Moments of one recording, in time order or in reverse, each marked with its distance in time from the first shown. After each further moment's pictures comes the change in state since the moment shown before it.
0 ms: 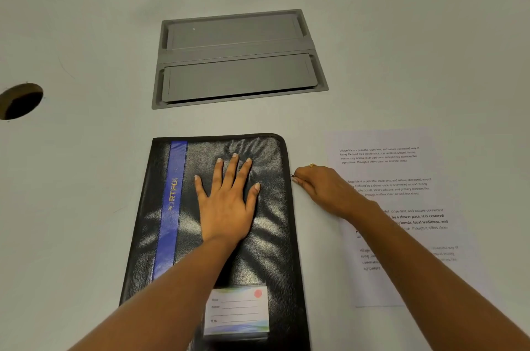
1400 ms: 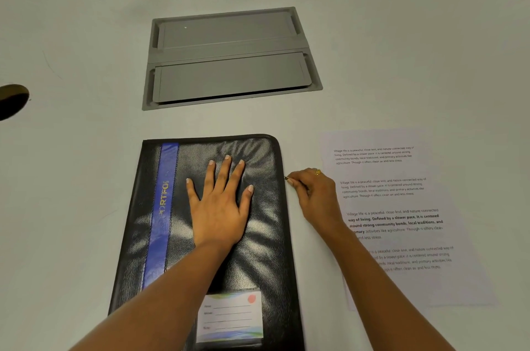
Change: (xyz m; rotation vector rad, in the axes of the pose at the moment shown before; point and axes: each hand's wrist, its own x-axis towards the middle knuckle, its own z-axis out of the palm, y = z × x) left_hand 0.000 0.001 0.000 0.005 0.016 -0.010; right_hand -0.009 -0.020 0.029 0.233 0.554 0.166
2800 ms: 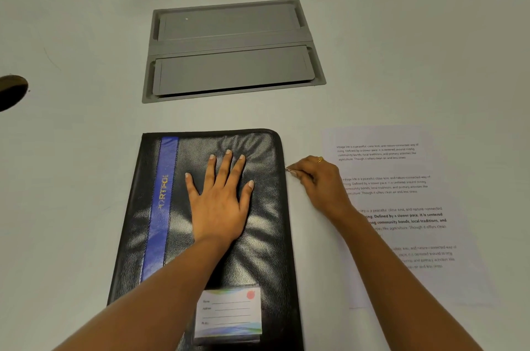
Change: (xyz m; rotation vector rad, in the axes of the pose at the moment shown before) left_hand 0.000 0.000 0.000 0.021 -0.008 0.008; right_hand 0.017 0.009 -0.010 0.034 -0.188 -0.014
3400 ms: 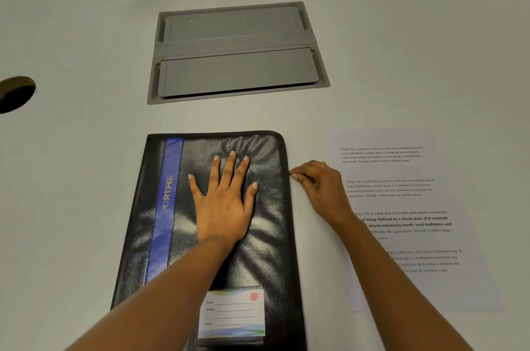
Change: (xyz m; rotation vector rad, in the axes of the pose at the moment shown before) left_hand 0.001 0.000 0.000 0.024 -0.018 0.004; right_hand -0.005 -0.002 0.005 0.037 0.065 0.036
